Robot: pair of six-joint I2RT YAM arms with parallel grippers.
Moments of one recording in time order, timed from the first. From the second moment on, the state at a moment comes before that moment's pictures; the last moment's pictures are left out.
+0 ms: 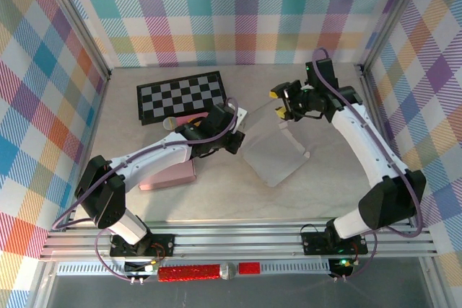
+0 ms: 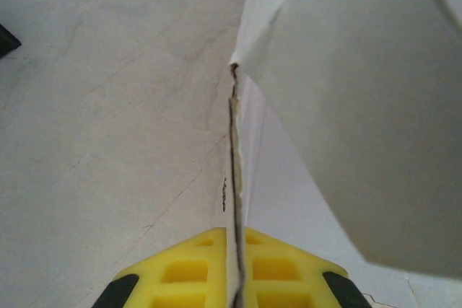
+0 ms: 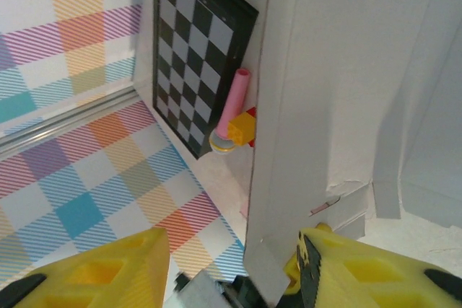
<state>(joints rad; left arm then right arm) -0.78 1.57 1.21 -0.43 -0.01 -0.19 0.31 1.49 1.47 -0.77 -0.44 1.35</state>
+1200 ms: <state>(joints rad) -0.78 1.57 1.21 -0.39 0.04 -0.18 0.32 1.61 1.44 -0.69 -0.43 1.36</state>
